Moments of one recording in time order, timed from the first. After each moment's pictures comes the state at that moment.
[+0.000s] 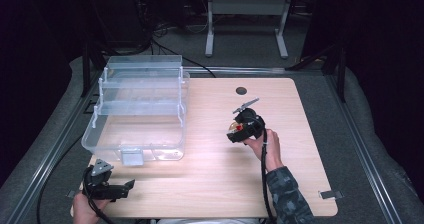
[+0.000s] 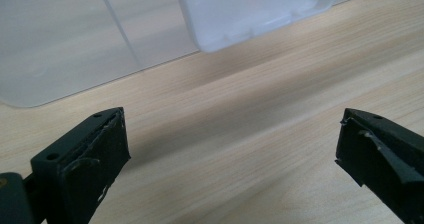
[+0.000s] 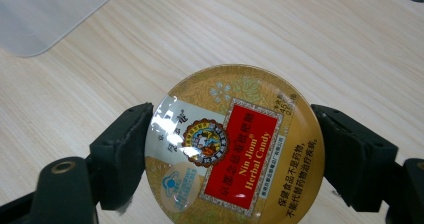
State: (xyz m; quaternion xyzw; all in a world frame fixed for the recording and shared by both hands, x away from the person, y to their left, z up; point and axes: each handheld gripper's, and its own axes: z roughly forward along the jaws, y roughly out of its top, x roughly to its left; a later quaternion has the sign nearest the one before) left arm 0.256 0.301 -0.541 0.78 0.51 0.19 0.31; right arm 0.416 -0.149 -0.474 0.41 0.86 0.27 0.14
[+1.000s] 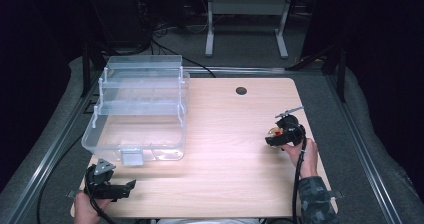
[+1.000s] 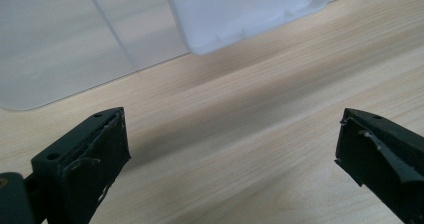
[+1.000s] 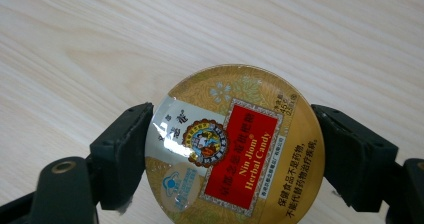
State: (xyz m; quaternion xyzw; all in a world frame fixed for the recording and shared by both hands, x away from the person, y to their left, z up) left arm 0.259 0.297 -0.540 0.78 0.51 0.19 0.30; right arm 0.406 -0.267 -0.499 0.51 0.82 0.23 0.15
